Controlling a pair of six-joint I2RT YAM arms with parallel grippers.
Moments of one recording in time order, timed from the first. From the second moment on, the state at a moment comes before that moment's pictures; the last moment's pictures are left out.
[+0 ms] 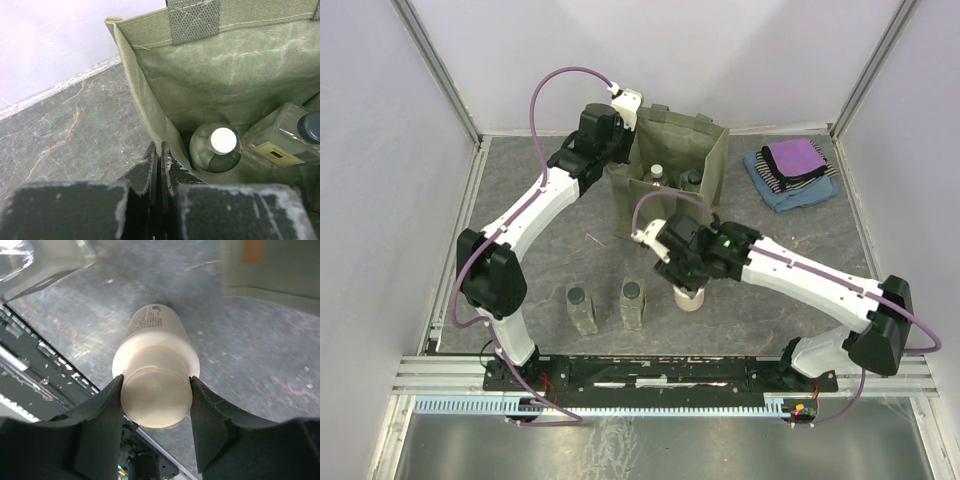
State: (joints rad) left arm -0.49 1.79 1.66 -0.26 -0.06 0.08; right arm 1.02 1.42 1.27 -0.98 0.13 -0.03
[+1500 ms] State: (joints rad) left arm -0.50 1.74 1.60 -0.23 0.01 0.13; right arm 0.58 1.81 2.26 -0.88 0.05 -0.10
